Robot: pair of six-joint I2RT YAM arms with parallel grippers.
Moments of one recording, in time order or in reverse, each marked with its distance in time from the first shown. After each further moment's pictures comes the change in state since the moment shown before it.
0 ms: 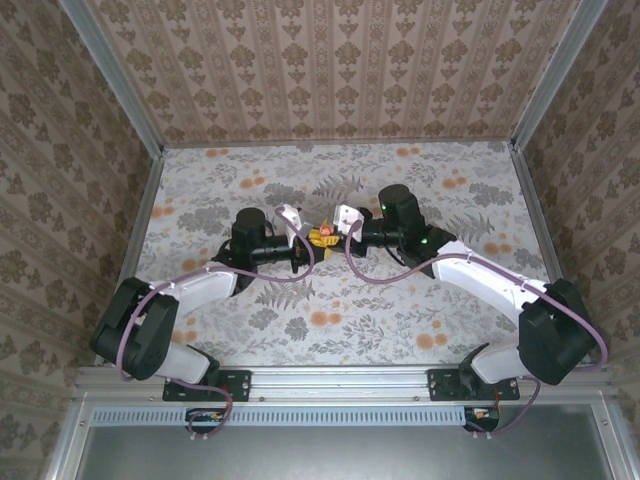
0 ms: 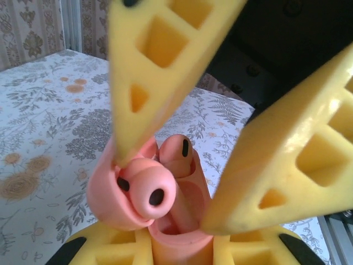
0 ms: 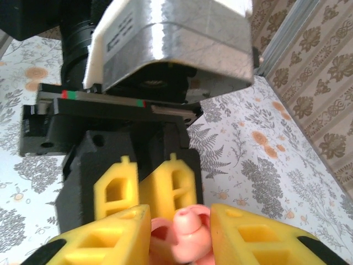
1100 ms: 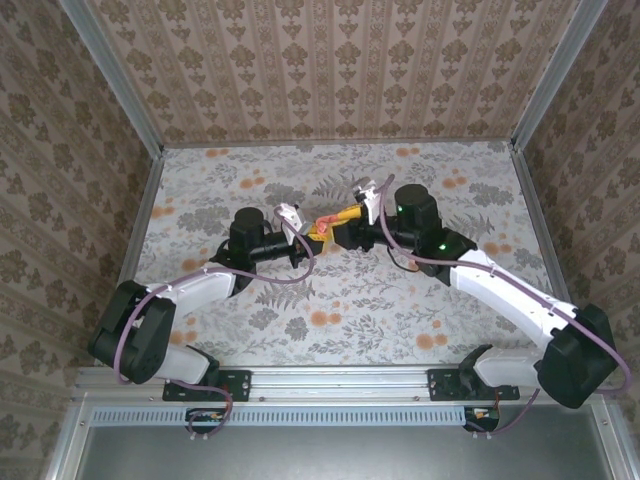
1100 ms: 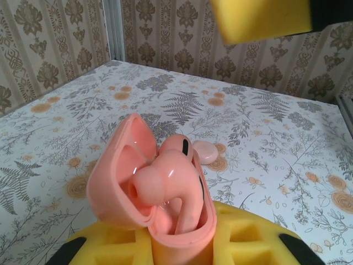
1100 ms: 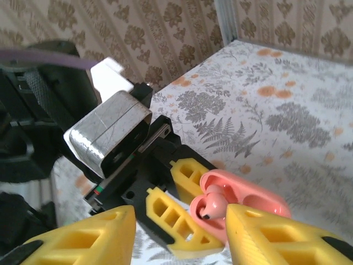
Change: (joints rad) left arm 0.000 -0.016 -0.001 -0.010 -0.140 0.115; right arm 0.000 -0.150 -0.001 -0.070 0.127 0.818
